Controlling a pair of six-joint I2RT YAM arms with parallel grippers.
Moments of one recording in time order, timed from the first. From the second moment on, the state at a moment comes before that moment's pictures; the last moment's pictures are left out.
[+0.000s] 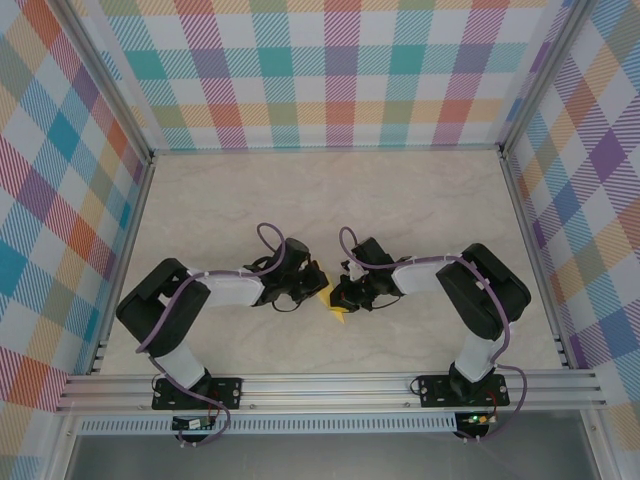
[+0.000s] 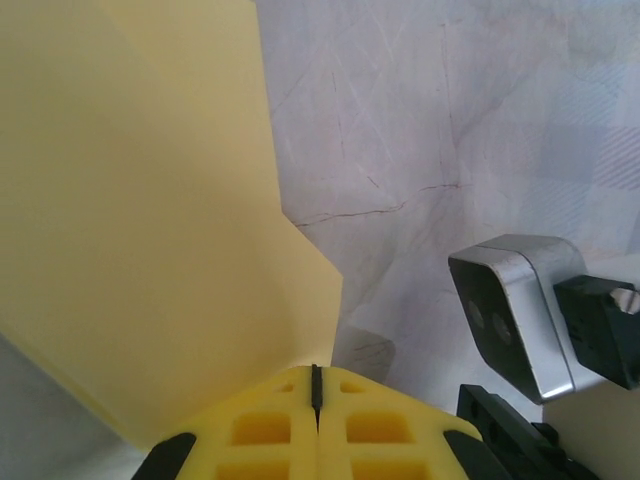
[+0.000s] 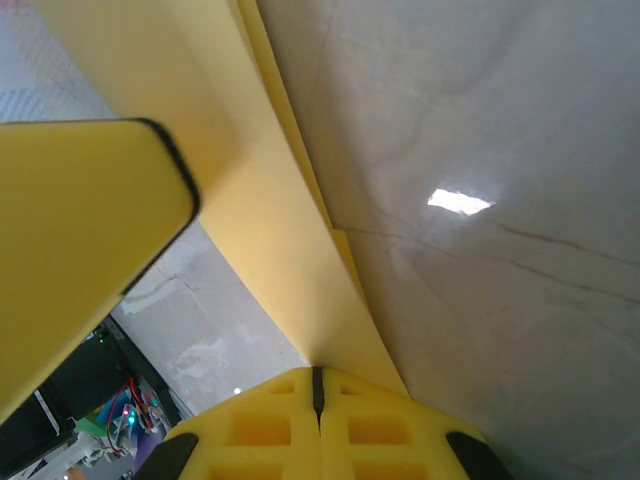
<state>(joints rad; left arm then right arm) -0.72 1.67 0.72 0.13 0.26 -1.16 0.69 1.77 0.76 -0.07 -0.66 0.87</state>
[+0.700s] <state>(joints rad) -0.70 1.70 0.59 0.36 0.26 -1.15 0.68 1.78 0.77 -0.09 -0.68 0.87</state>
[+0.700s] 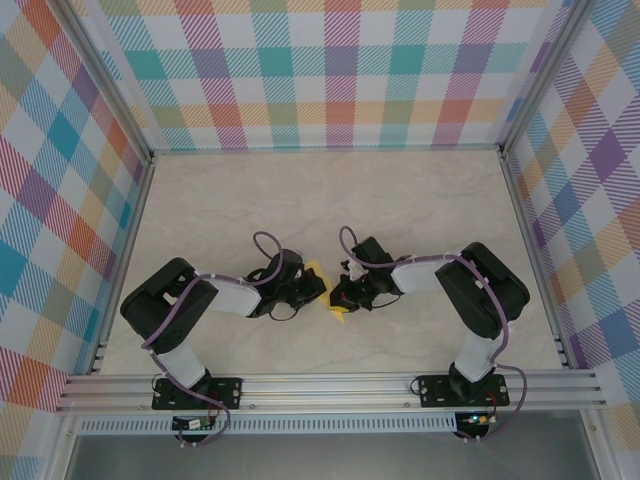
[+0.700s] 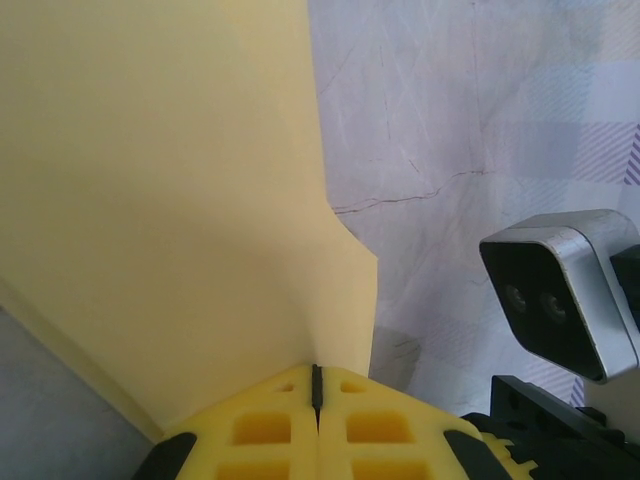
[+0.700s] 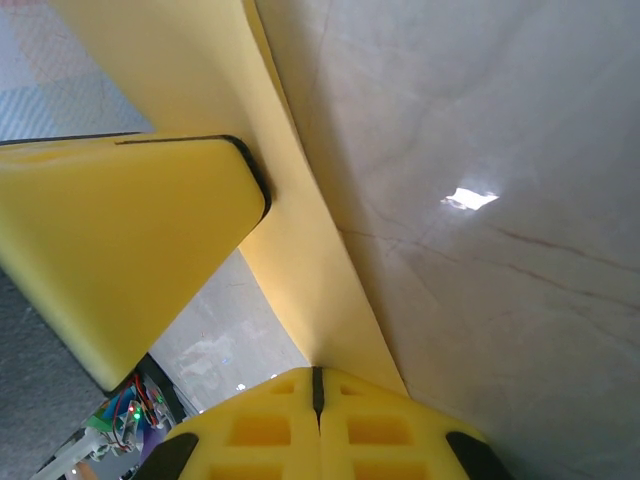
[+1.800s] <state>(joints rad) -0.46 1.68 0.56 0.37 0.34 -0.99 0.68 1.78 0.78 -0.10 -0.68 0.87</state>
